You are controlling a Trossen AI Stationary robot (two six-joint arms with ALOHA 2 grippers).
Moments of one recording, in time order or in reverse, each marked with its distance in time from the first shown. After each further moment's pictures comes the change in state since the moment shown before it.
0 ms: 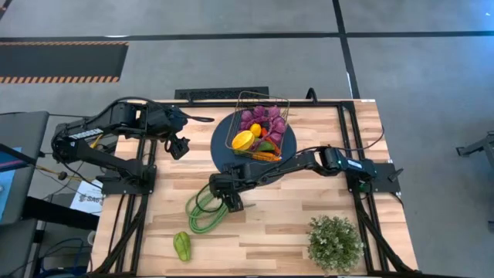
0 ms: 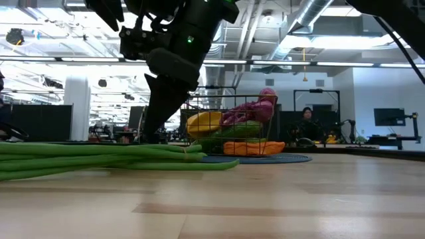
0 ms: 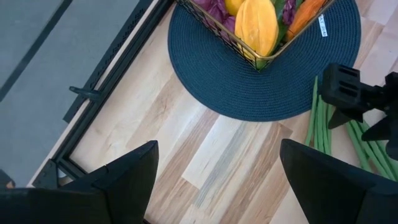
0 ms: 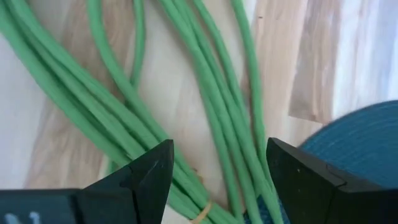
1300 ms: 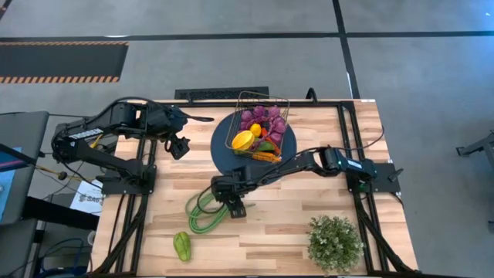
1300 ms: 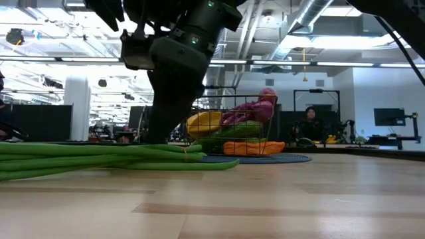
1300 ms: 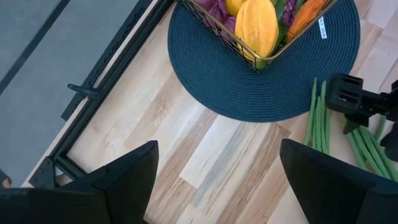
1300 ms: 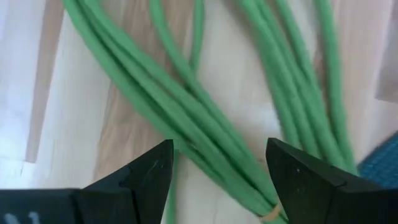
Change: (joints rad) left arm 0.000 0.000 0.000 0.000 0.003 -0.018; right arm 0.007 0.003 -0.039 -0.001 -0.180 0.093
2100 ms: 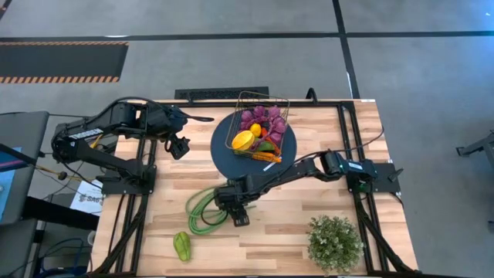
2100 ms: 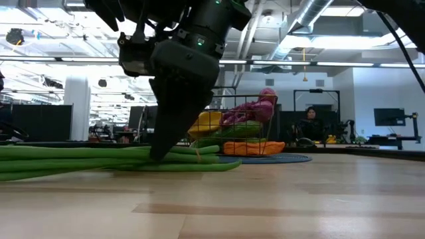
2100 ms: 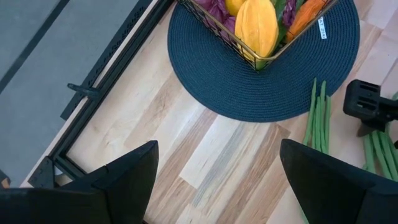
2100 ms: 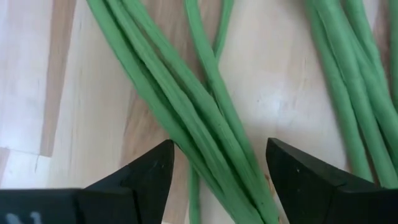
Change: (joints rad) left arm 0.000 0.000 0.000 0.000 0.001 -0.003; right arm 0.057 0.000 -0.055 0.029 0.024 0.064
